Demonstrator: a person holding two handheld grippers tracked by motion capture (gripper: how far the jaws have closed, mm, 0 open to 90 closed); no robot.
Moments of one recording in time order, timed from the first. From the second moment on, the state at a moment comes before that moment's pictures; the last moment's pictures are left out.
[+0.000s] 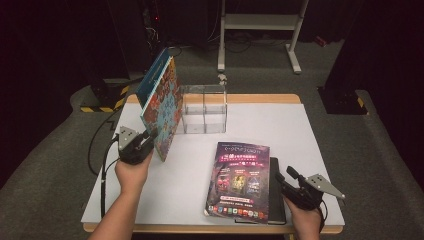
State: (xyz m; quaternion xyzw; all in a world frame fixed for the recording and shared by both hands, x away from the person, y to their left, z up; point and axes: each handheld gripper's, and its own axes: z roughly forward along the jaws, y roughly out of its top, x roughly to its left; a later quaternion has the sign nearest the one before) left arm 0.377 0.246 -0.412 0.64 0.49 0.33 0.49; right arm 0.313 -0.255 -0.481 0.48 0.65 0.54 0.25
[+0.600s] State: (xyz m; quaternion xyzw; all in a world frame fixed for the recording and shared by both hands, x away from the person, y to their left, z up) left arm 0.379 0.240 -0.421 0.62 0.52 0.36 0.47; right arm 0.314 -0.252 -0.483 0.48 0.65 0.54 0.25
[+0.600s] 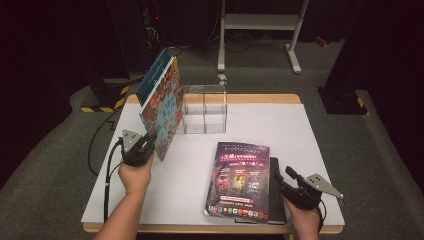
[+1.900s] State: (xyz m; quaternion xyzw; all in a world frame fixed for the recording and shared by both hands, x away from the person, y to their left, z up) left arm 0.375 0.246 -0.428 0.61 0.51 0.36 0.49; right arm 0.314 -0.253 -0.482 0.48 0.65 0.54 0.25
